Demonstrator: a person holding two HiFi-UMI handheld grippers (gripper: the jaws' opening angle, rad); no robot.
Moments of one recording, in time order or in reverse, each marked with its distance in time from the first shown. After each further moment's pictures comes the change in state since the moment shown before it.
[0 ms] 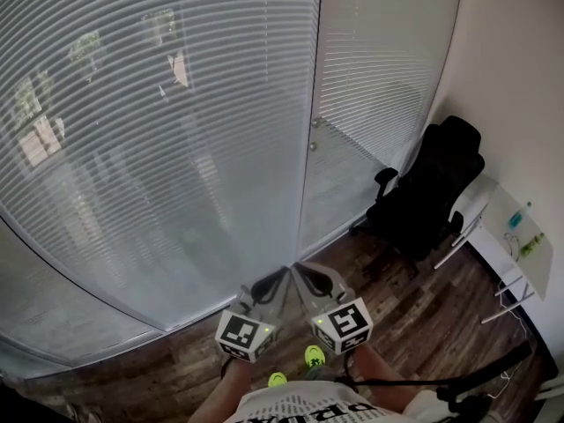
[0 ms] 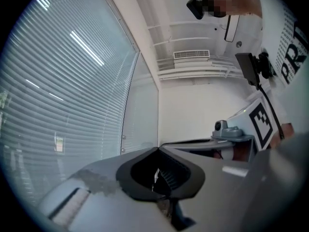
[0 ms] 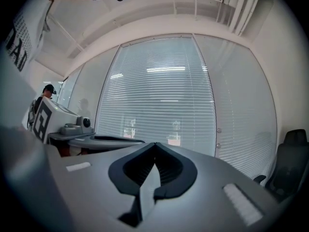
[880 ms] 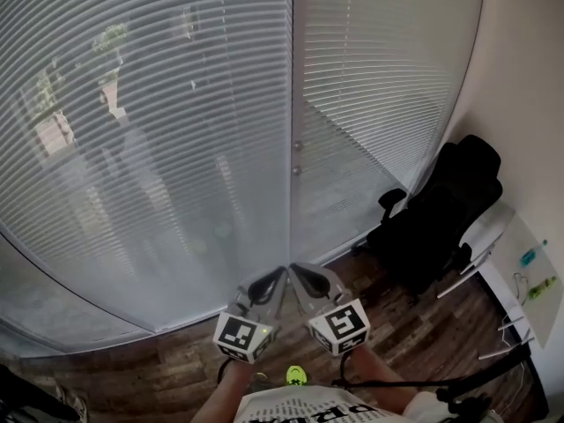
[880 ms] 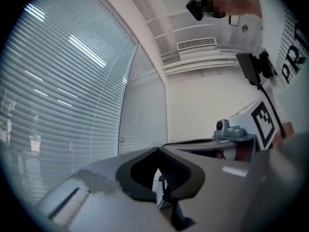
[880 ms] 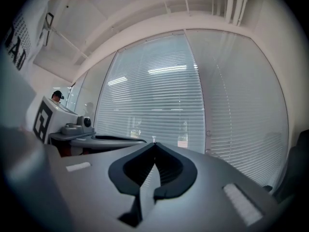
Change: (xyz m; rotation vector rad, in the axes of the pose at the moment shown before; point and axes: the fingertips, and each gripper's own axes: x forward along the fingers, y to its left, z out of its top) left arm 0.168 -0.015 0.001 0.034 -0.011 0.151; right arm 0.000 -0.167 0.002 -0.016 -0.027 0.138
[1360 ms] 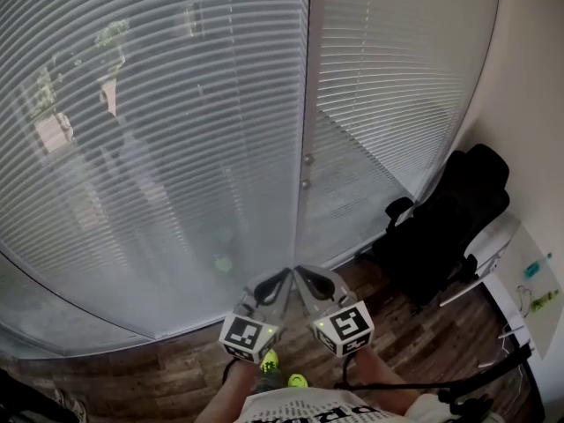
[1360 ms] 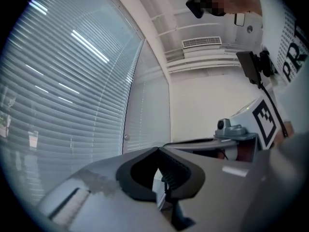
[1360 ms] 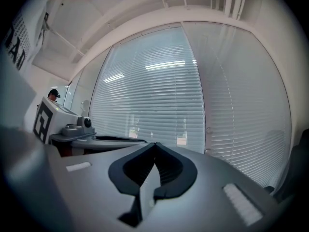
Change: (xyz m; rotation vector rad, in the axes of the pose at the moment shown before) left arm 0.050 0.053 -0.018 -0.012 0.015 0.003; right arm 0.056 -0.044 -0.013 0.012 0.035 -0.006
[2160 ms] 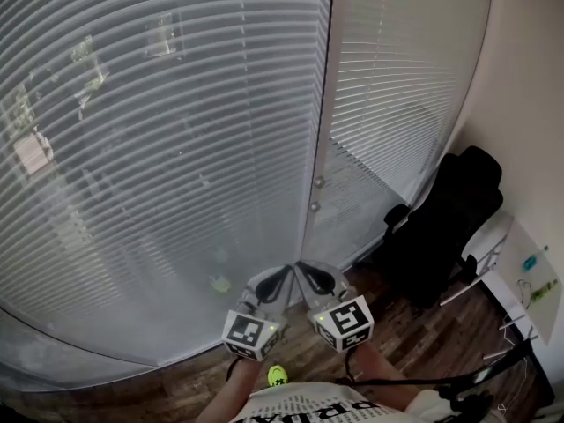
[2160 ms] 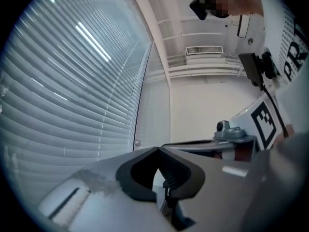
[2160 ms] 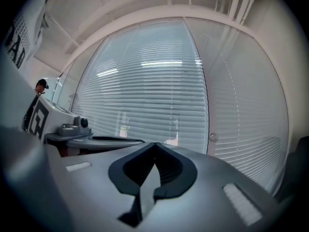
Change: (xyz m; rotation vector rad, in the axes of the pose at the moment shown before) left arm 0.050 0.105 0.012 -0.051 -0.034 -0.076; right arm 0.111 -0.040 0.020 -0.026 0.005 -0.105
